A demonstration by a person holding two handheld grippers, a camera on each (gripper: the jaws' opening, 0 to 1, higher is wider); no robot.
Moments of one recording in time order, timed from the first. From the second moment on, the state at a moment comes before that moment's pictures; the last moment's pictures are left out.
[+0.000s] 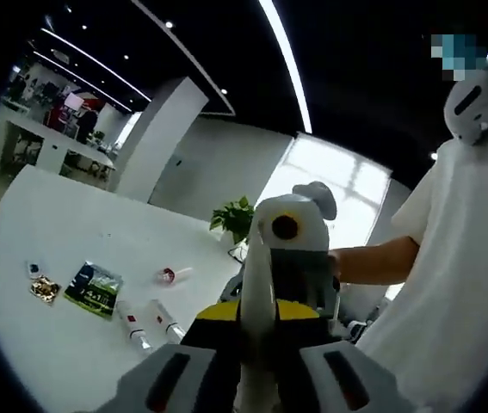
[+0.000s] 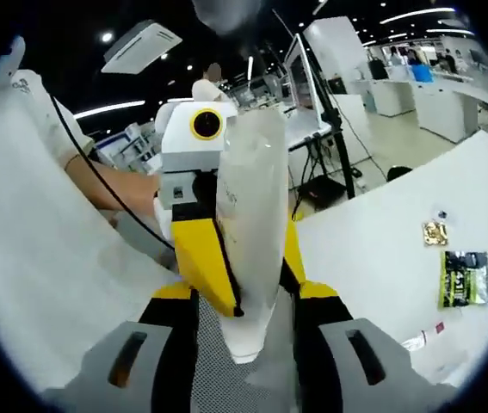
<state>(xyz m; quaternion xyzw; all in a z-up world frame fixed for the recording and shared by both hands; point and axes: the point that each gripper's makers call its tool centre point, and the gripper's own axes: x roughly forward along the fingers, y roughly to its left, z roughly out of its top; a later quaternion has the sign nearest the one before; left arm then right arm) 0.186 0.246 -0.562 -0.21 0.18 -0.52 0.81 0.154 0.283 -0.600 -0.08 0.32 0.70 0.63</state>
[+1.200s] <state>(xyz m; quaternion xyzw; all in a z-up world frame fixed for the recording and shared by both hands) 0.142 0.218 -0.624 0.04 0.26 -0.58 0.77 0.134 0.254 -0.591 -0.31 0.29 0.73 0.54</state>
